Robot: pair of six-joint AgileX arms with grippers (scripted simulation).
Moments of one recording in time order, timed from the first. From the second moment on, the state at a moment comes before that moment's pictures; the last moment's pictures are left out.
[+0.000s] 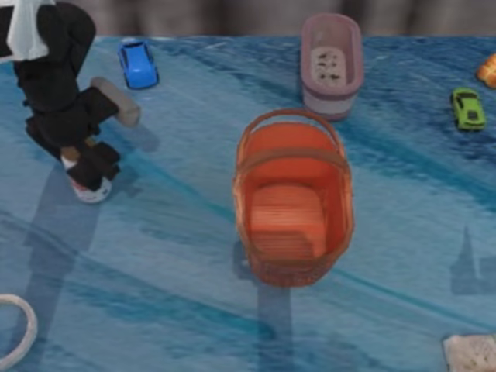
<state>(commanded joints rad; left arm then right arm) -0.14 2.22 1.67 -1.01 0.00 0.68 0.00 0.00 0.00 0.00 0.00 0.00</state>
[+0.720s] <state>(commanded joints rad) -0.23 2.20 1.52 -0.25 0.56 0.41 0.00 0.00 0.00 0.00 0.00 0.00</state>
